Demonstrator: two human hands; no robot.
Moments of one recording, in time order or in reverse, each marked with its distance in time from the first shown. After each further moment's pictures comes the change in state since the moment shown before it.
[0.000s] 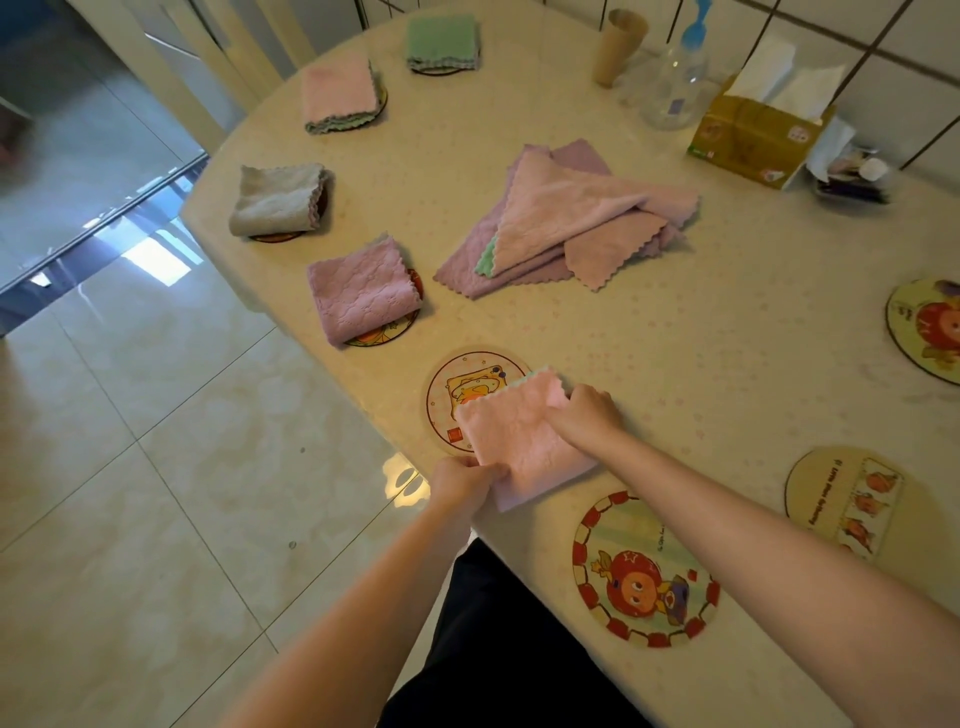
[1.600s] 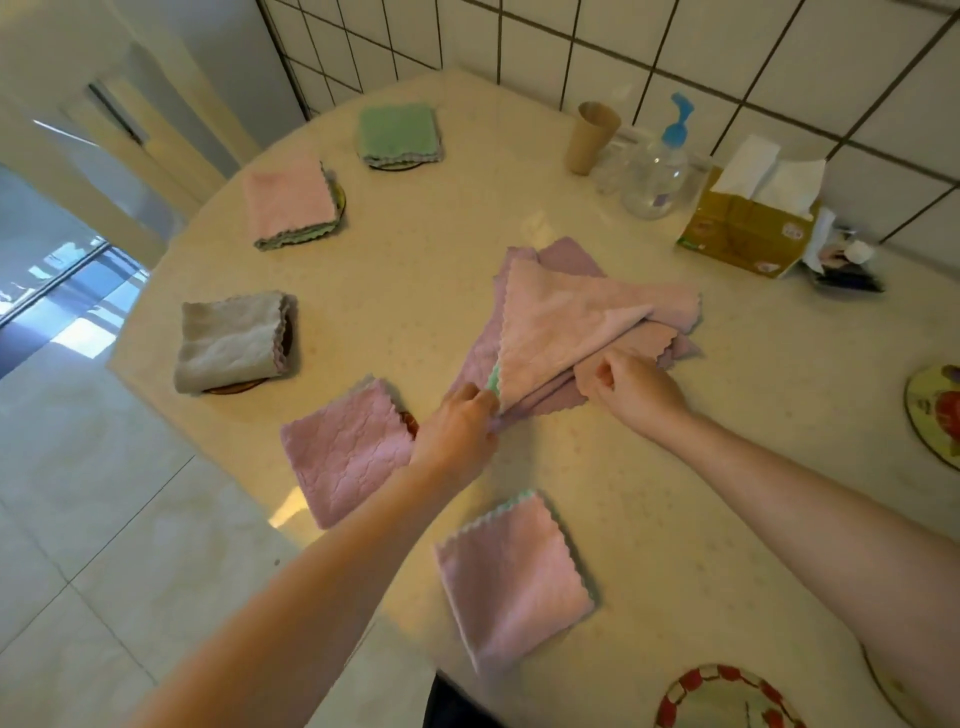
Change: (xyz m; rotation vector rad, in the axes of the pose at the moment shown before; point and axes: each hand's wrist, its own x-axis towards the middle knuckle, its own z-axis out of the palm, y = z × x) left_hand 0.123 0.223 -0.041 1.015 -0.006 0.991; right_hand 0.150 -0.065 -0.121 -0.163 0.296 -0.236
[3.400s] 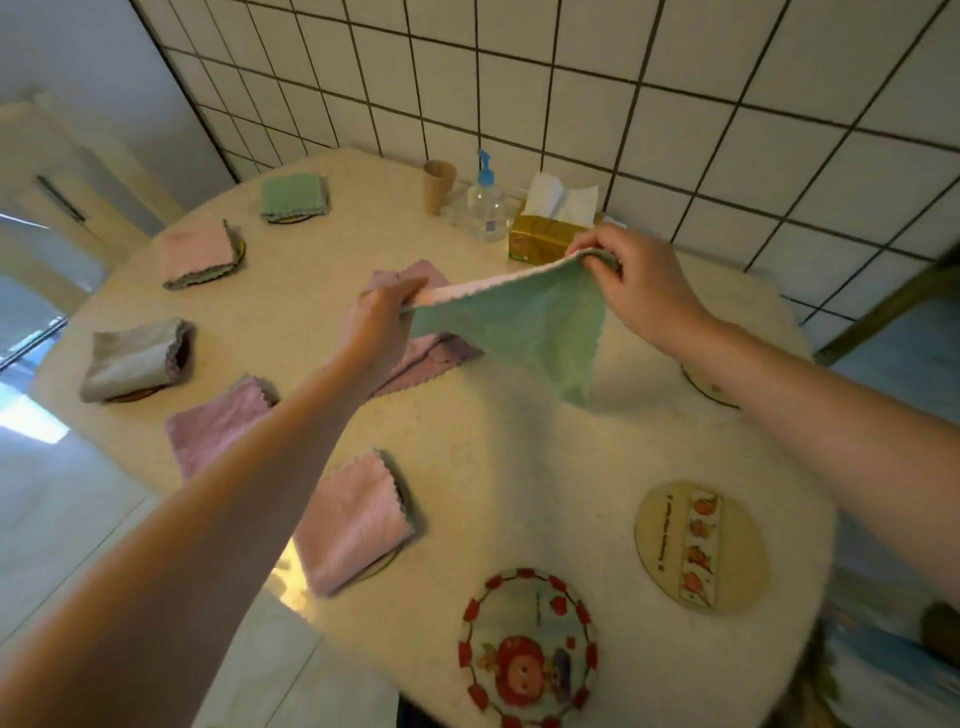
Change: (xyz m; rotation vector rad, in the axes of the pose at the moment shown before) left_hand 0.001 0.177 -0.041 -0.162 0.400 0.141; right_hand -0.137 0.130 -0.205 0.295 0.505 -0.361
